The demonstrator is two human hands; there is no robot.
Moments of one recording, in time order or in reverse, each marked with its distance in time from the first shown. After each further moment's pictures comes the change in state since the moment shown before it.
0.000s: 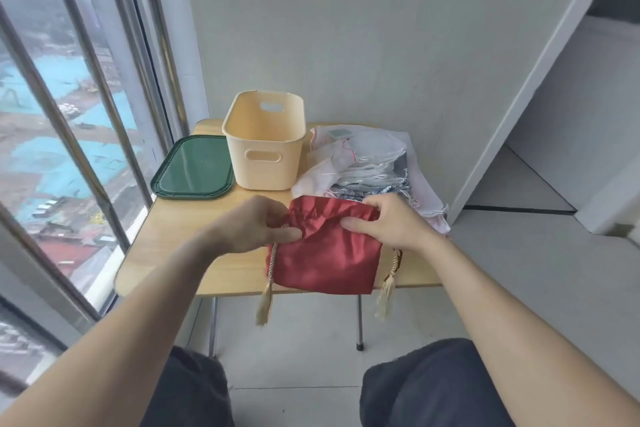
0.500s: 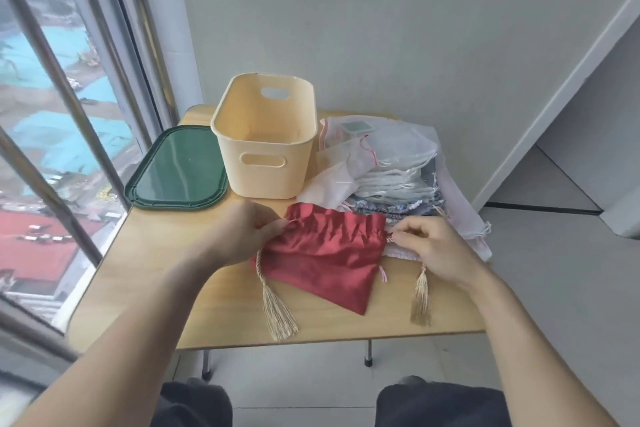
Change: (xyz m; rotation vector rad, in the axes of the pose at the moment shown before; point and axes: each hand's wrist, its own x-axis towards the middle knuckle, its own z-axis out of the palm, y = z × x) left_hand 0.063 -0.065 -0.010 0.157 0.239 -0.036; right_hand 0.040 0.064 -0.009 0.153 0.016 0.073
